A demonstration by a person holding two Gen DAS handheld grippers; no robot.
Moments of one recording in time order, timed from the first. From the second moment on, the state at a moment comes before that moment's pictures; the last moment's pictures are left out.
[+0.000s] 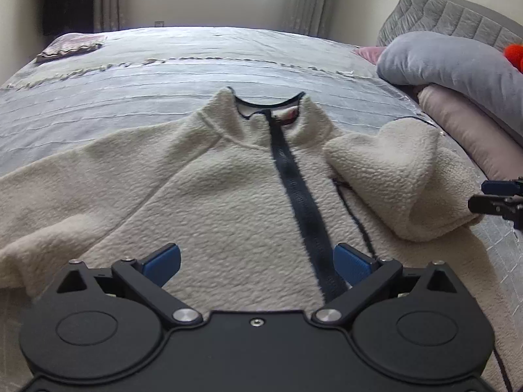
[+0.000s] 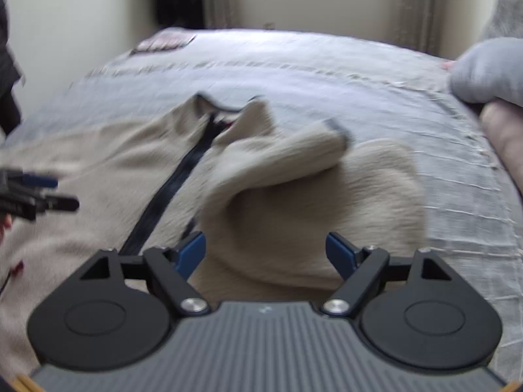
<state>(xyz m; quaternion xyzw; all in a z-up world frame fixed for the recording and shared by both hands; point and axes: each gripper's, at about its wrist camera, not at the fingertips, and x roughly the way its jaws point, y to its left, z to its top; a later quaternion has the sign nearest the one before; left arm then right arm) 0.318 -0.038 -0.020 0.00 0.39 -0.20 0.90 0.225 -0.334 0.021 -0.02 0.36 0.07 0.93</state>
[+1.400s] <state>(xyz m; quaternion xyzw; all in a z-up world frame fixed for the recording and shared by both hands) 0.349 0.039 -0.033 -0.15 0.33 -0.11 0.93 0.222 -0.446 -0.006 0.11 0.36 -0.07 0.92</state>
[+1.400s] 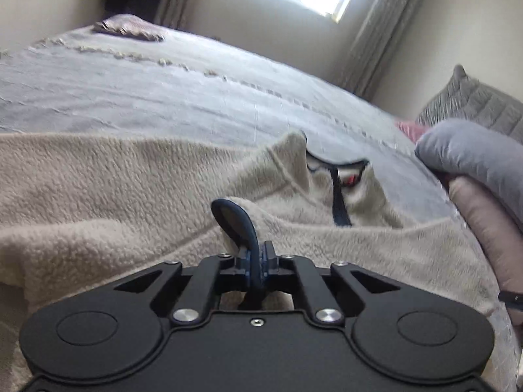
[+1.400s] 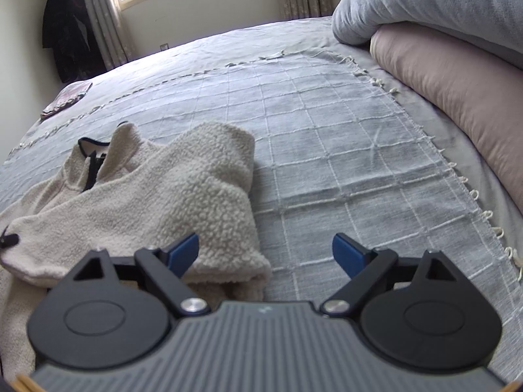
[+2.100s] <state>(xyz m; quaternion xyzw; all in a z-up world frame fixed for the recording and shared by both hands) 0.319 0.069 -0.062 -0.11 0.32 -0.09 0.94 0.329 -0.449 -0.039 0.16 0.29 -0.10 0.94</state>
